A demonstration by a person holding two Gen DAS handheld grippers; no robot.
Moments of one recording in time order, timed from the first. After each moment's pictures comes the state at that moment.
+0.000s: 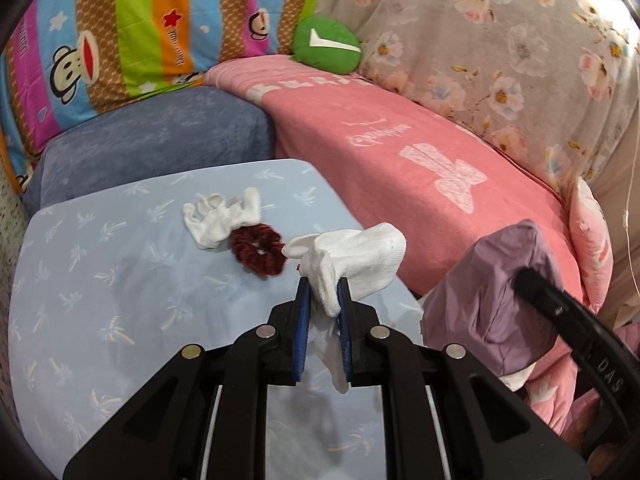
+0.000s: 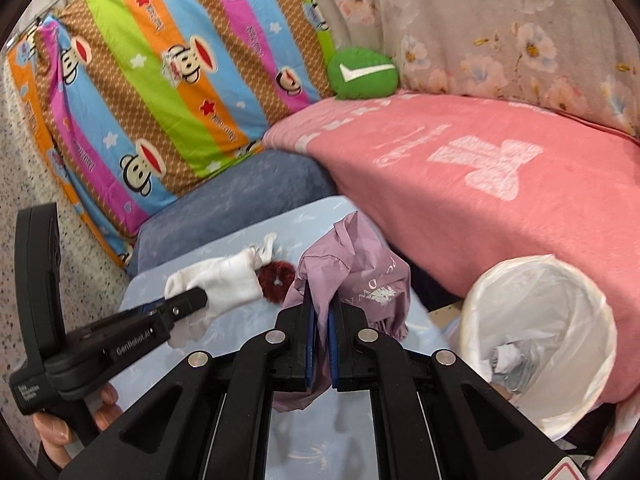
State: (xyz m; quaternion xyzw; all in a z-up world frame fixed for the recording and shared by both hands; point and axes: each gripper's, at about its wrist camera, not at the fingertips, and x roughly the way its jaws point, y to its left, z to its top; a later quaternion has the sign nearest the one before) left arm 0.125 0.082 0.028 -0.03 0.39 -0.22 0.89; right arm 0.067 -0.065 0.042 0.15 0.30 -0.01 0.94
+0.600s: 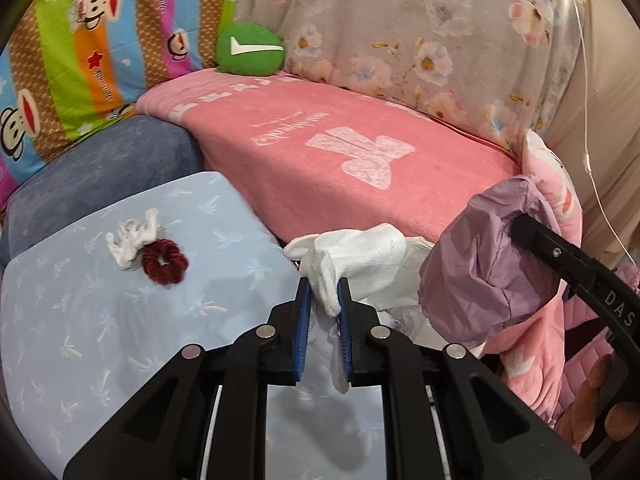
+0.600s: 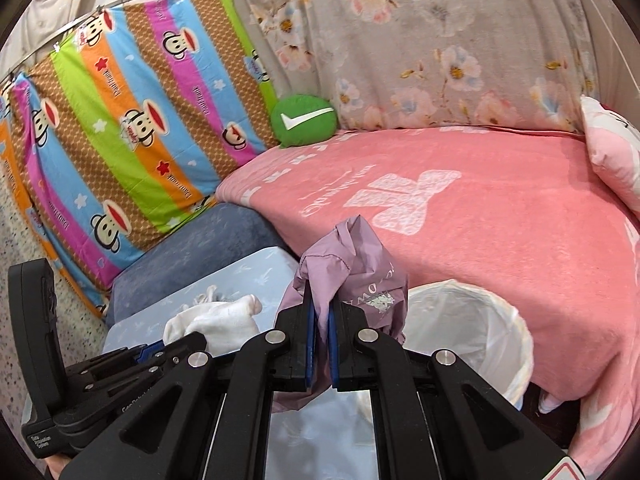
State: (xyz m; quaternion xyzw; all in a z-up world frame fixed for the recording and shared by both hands) left arm 0.074 -0.021 0.045 0.03 0.37 -0.30 0.88; right arm -0.001 -0.171 0.079 0.19 0.25 -0.09 0.95
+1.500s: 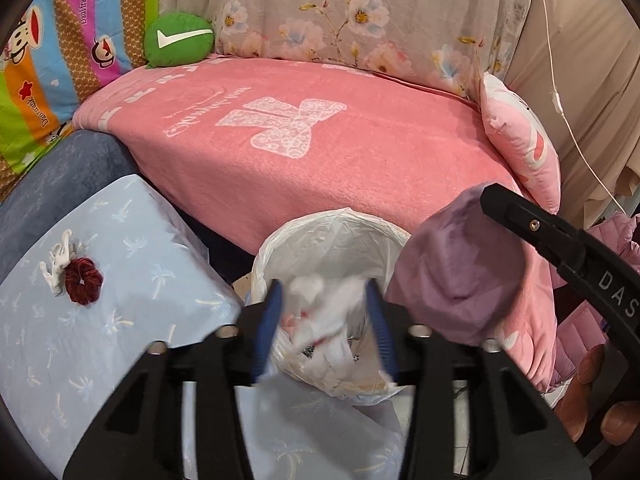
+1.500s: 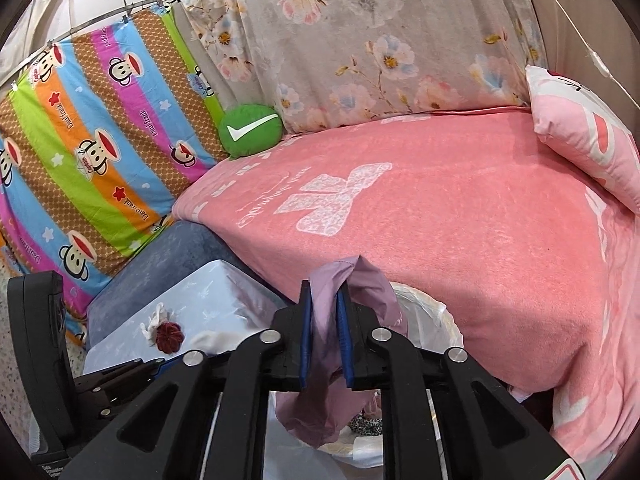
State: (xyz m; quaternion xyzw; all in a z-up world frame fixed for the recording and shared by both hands) left arm 0.052 -0.125 0.025 0.09 0.39 -0.36 0.84; right arm -0.028 -0.269 0.053 0.23 0.25 -0.15 0.93
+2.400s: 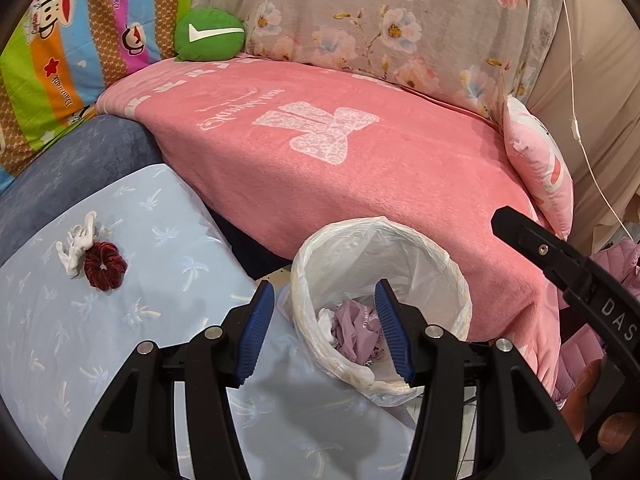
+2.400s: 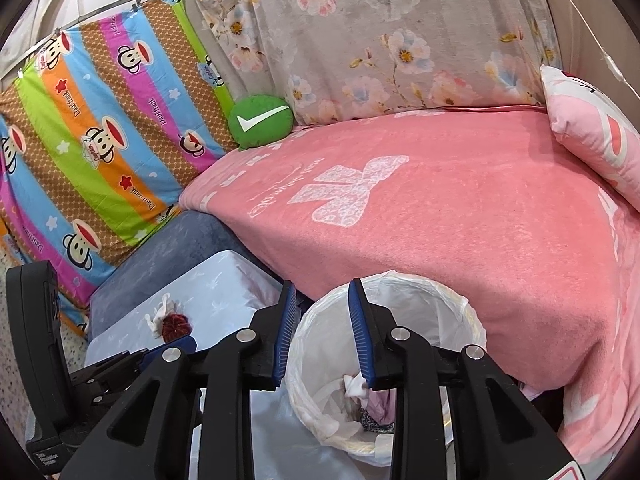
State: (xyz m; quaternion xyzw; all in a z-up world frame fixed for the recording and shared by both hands) left arm 0.070 -0.089 0.027 0.06 0.40 -0.33 0.86; right arm -0.010 -0.244 0.048 0.21 0.26 -0.13 0.93
